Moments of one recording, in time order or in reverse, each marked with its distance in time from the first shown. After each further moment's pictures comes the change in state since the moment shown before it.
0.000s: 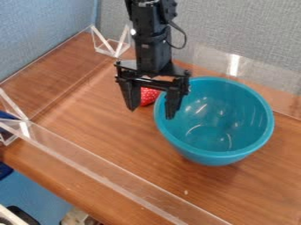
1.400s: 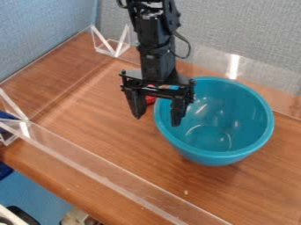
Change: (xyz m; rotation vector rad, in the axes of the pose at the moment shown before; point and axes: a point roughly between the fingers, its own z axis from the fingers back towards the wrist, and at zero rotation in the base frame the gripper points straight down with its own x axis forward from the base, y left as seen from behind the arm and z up) arm 0.001 -0.010 -0.011 -0.016 -0.027 0.004
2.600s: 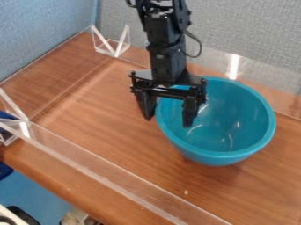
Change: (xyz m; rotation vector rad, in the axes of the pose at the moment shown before) arm -0.002 -0.017 0.003 -0.035 -0.004 -0.005
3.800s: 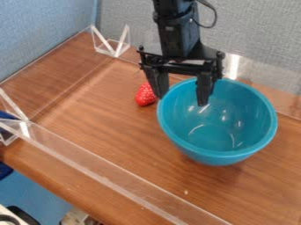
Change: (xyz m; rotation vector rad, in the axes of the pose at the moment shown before) arm -0.002 -0.023 0.043 -0.020 -0.121 -0.055
